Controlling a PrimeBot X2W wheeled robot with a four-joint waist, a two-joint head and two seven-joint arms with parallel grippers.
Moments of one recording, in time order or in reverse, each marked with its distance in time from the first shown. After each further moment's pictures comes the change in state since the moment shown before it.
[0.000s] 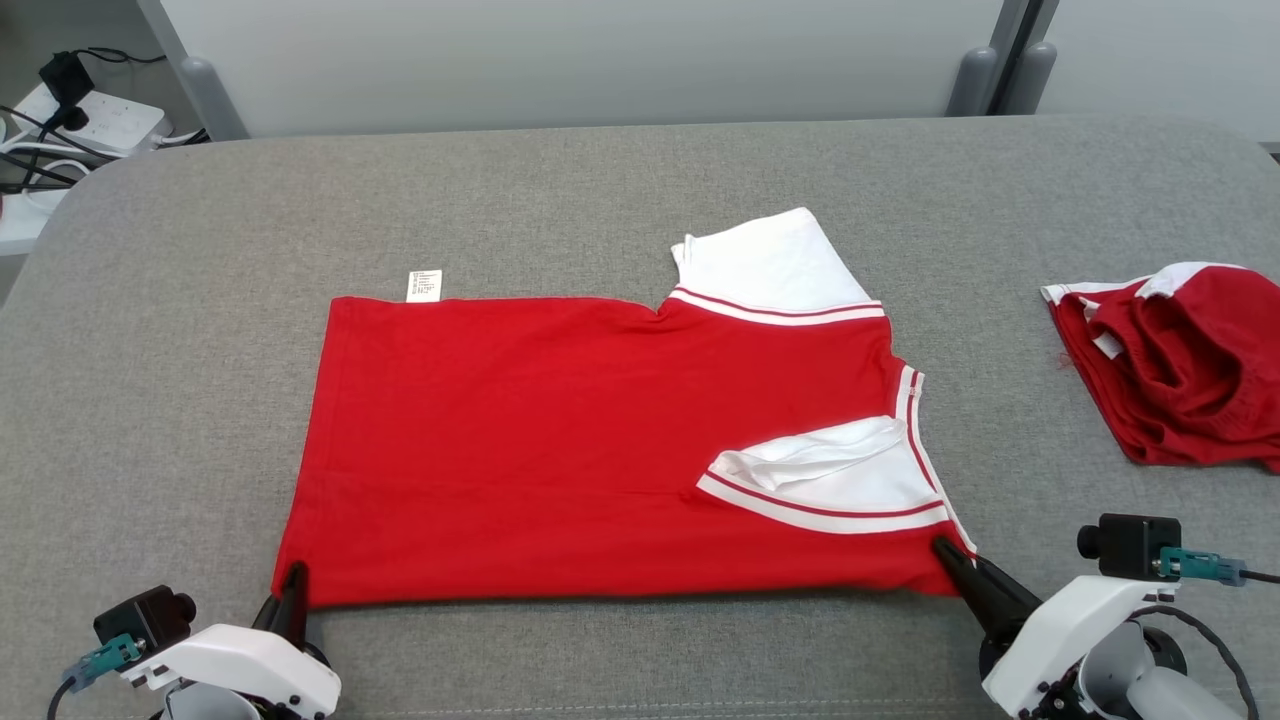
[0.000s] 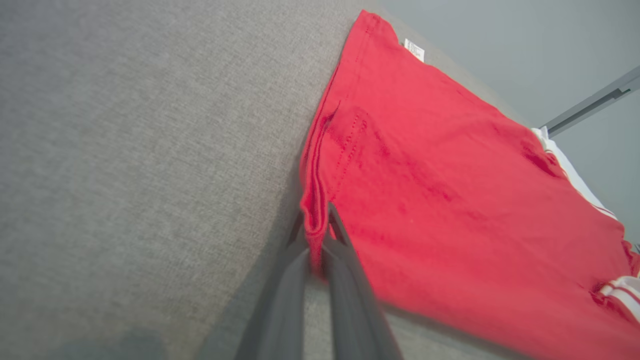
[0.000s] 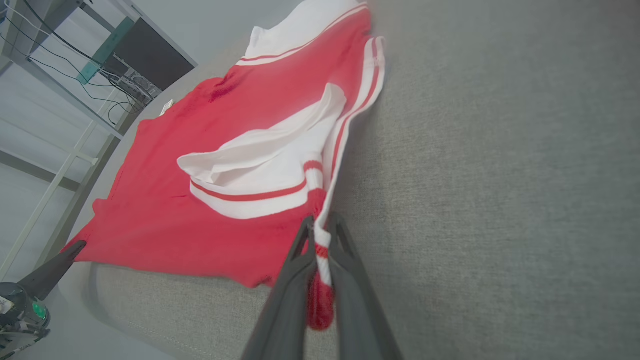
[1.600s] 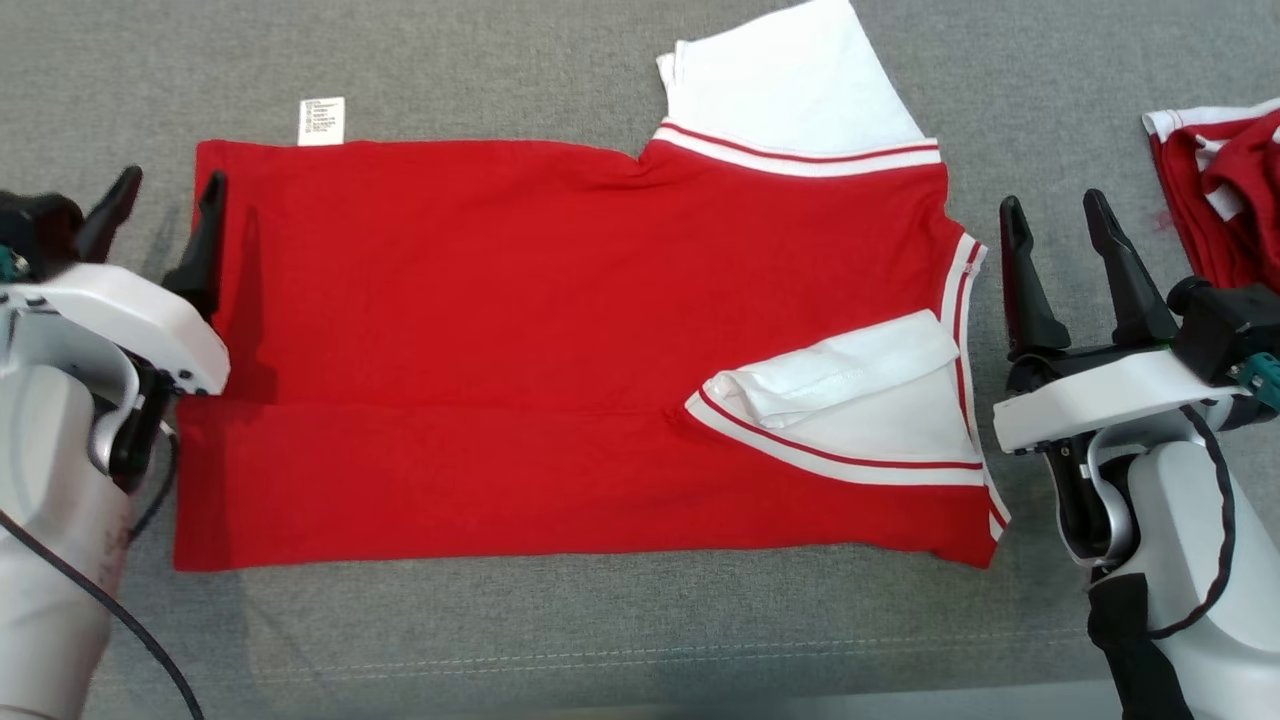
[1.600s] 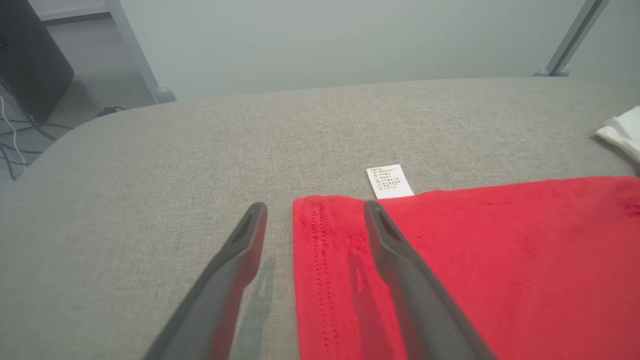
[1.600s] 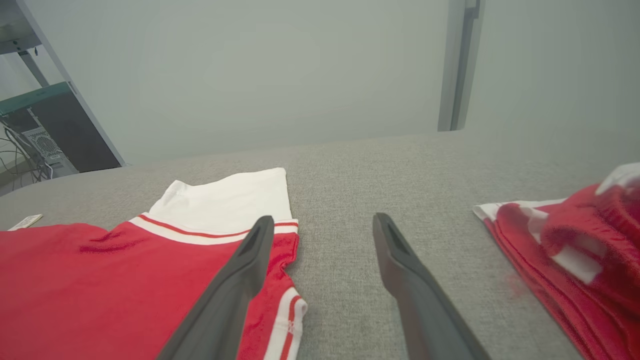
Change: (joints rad) left arm -0.412 0.116 0.127 -0.157 0.572 0.000 0.083; right arm -0.223 0.297 -0.567 -0.066 -0.802 0.000 -0.184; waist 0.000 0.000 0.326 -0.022
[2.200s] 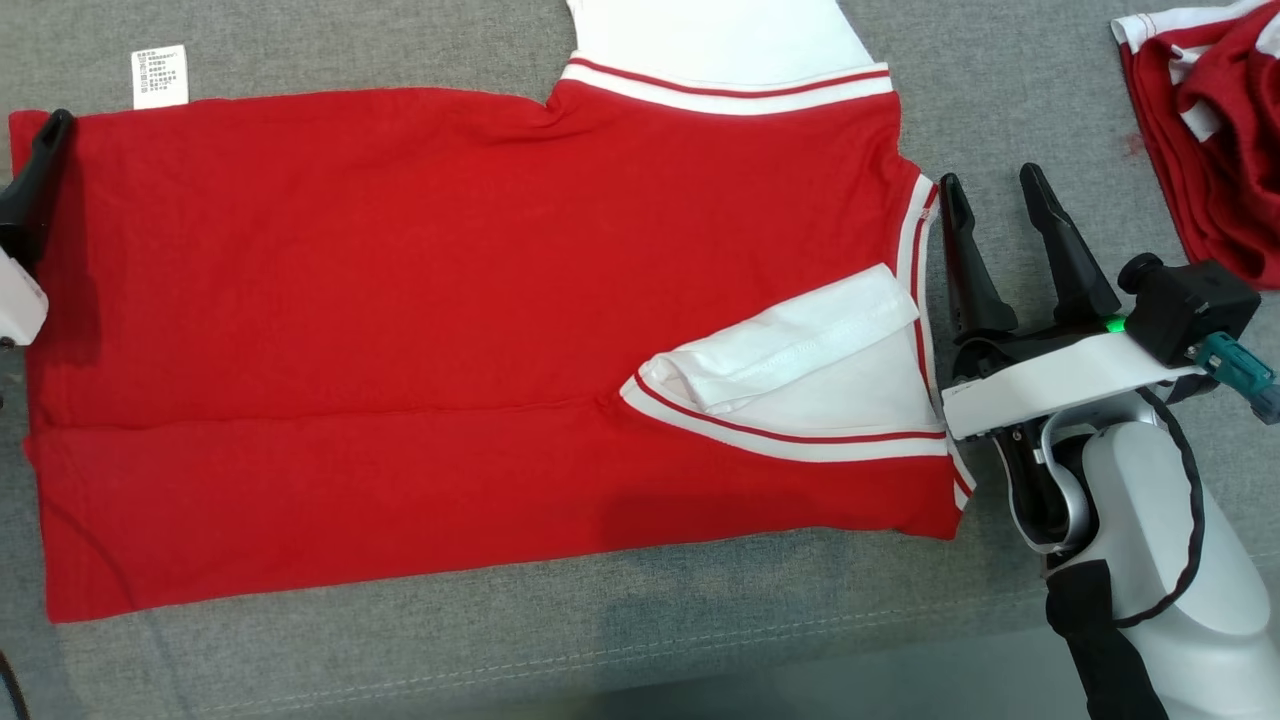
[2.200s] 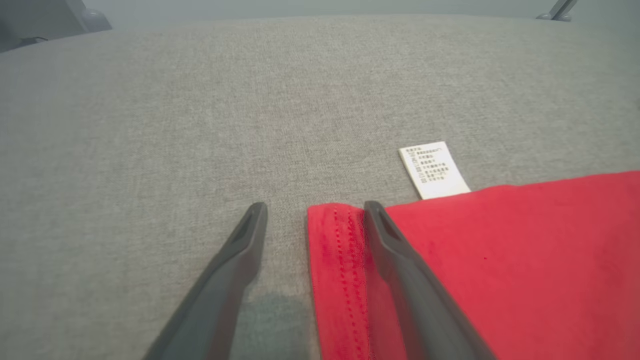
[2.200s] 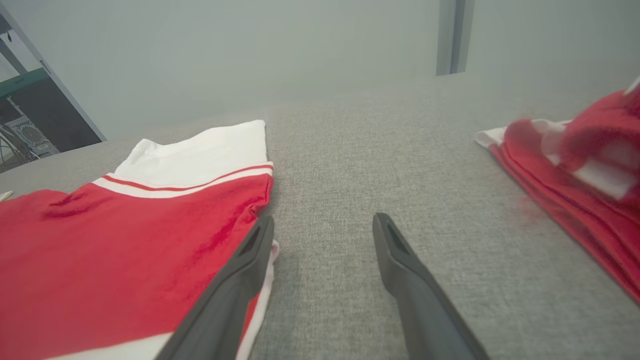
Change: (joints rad) left arm -0.105 0.324 -0.249 -0.161 -0.426 -0.003 0.239; right arm -0.039 0.030 0.080 -0.016 0.063 0.000 0.000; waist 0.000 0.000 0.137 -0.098
